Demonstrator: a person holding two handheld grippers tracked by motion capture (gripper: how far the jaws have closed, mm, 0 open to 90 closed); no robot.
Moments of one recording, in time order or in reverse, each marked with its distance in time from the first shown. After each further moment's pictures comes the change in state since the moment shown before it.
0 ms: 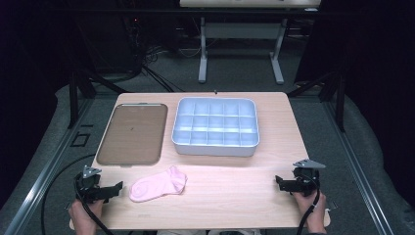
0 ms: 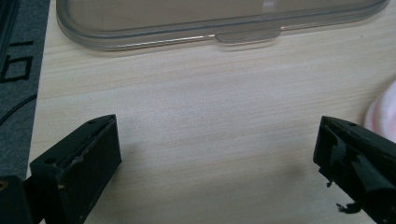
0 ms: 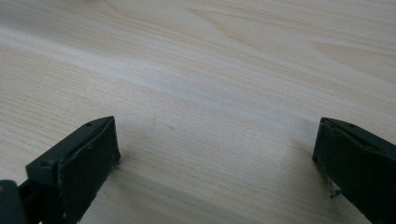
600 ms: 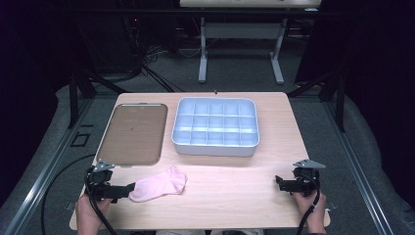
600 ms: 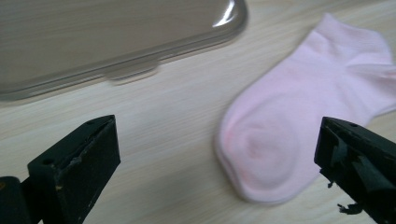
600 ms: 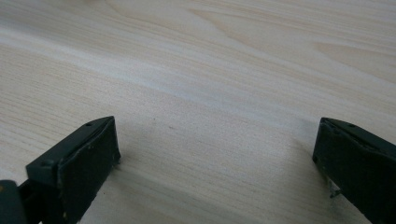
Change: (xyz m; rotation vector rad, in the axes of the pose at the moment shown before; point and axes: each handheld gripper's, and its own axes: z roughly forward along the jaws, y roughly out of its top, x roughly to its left) left arm -0.054 0.037 -0.029 0.080 -0.159 0.116; right arm 0.000 0.000 0.000 -0.002 -0.002 0.002
